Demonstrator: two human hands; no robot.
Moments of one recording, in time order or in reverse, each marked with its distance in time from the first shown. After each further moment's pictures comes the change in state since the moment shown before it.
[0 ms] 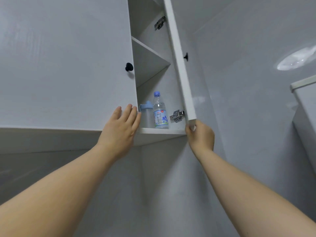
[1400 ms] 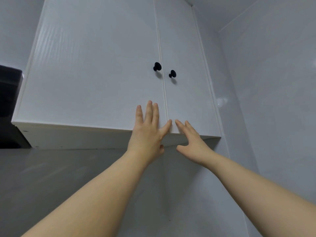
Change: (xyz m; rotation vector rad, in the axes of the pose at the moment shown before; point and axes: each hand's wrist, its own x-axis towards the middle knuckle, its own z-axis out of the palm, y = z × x) left_hand -0.003 0.007 0.012 -0.048 0.039 -0.100; right_hand -0.044 -0.054 0.029 0.269 -0.718 -0.293
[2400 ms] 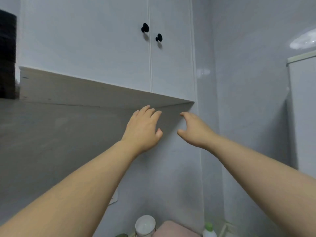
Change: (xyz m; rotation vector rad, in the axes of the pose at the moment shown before) left_hand -0.085 0.042 -0.039 -0.830 -0.121 -0.028; right_hand -0.112 -0.023 -0.033 -0.517 -0.087 0.229
